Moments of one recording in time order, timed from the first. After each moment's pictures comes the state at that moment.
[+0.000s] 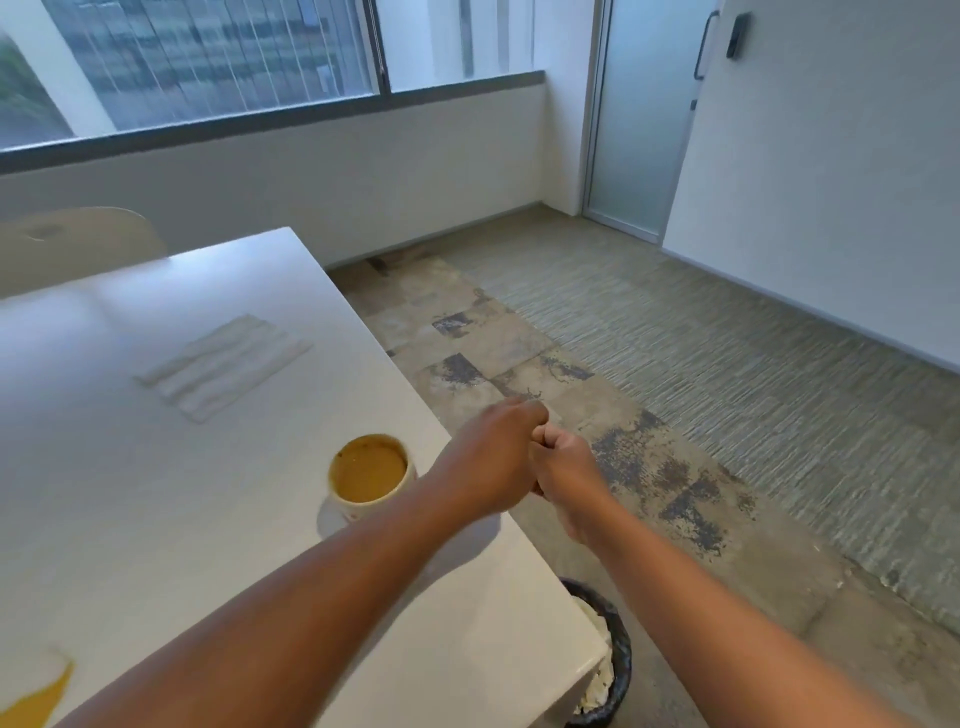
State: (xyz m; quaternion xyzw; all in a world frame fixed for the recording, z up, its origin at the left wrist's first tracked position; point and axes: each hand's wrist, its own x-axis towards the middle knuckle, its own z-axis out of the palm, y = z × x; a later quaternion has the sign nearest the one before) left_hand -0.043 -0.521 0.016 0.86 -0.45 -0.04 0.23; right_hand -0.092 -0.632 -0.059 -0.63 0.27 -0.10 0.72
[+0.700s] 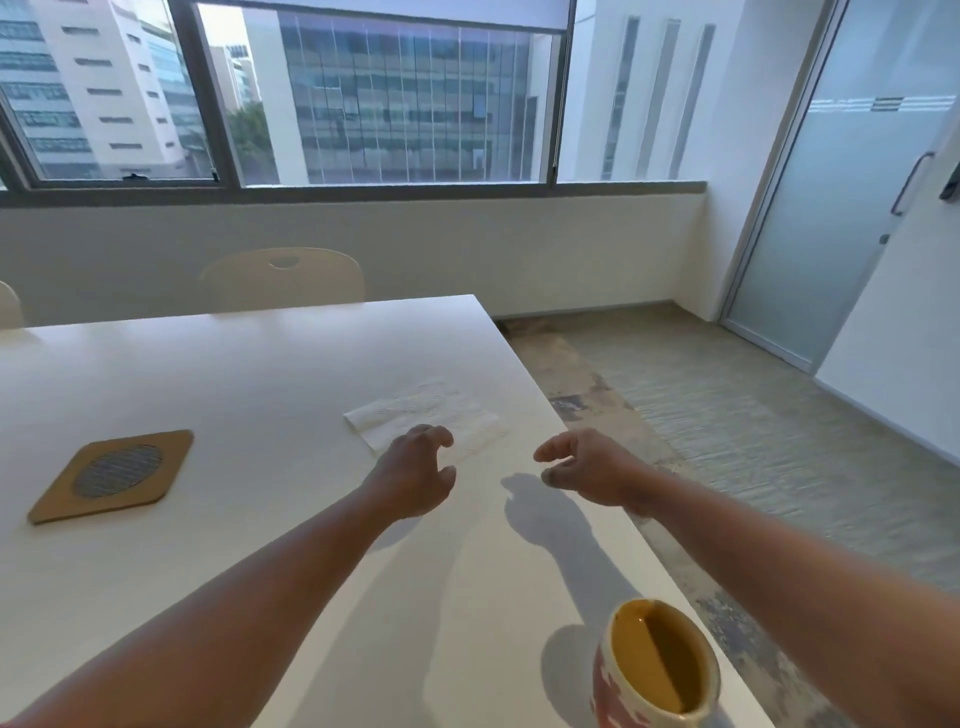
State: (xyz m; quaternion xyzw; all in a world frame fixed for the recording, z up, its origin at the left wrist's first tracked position) left_hand 0.208 -0.255 0.009 0.95 -0.17 -0.01 0.24; right_hand 0.158 -0.512 0.025 -0.91 0.05 0.06 0.41
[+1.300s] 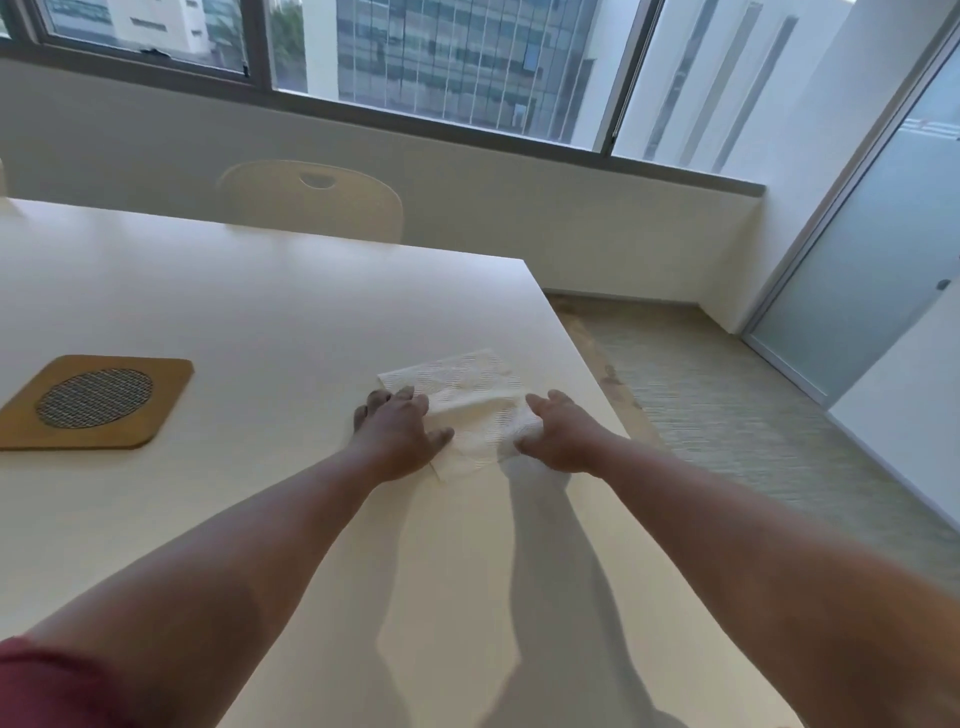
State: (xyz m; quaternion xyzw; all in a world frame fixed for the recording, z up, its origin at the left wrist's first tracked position) left_hand 0.323 -0.195 -0.068 0.98 -0.07 -0.03 0.19; right_hand 0.299 -0.429 -0.012 -0.98 0.00 0.12 0.14
